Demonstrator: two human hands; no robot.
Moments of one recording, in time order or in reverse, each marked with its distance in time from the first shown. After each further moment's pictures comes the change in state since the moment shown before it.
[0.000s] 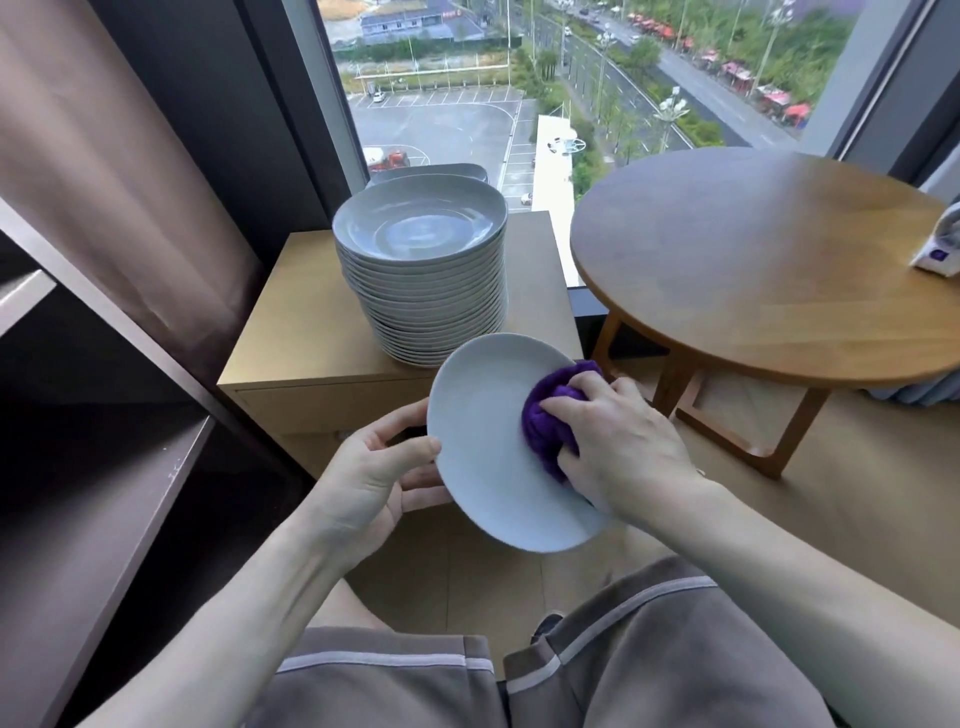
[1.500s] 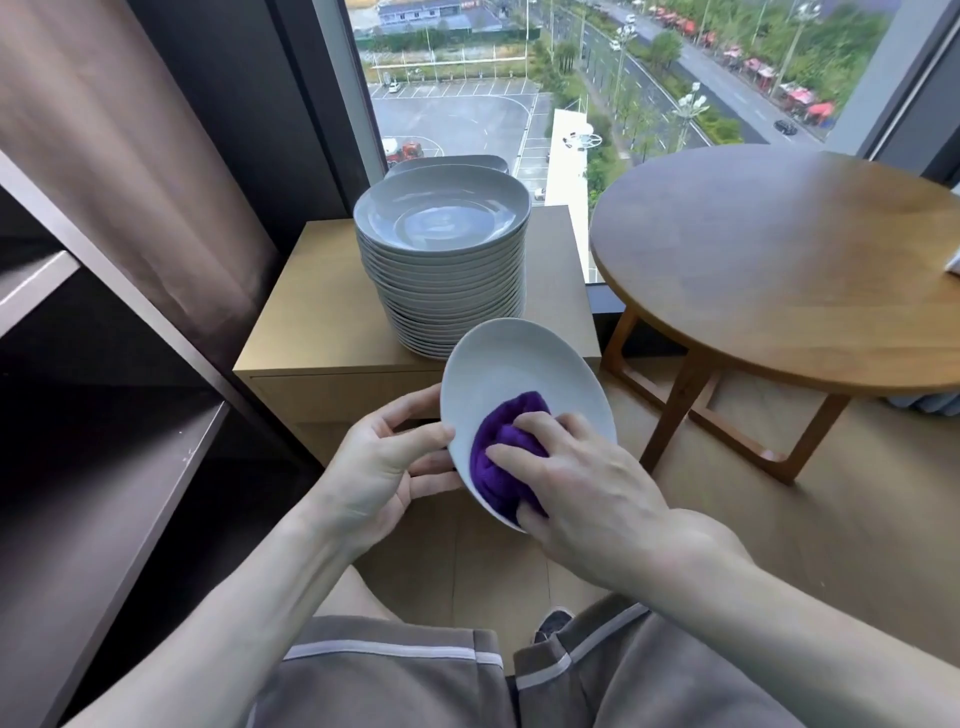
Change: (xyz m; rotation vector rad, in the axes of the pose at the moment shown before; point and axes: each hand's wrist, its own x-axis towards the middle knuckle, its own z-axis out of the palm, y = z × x) left_hand -0.002 0.008 0.001 -0.009 0.018 0.019; right_hand -0.027 -0.045 0.001 0.020 -0.025 -0.319
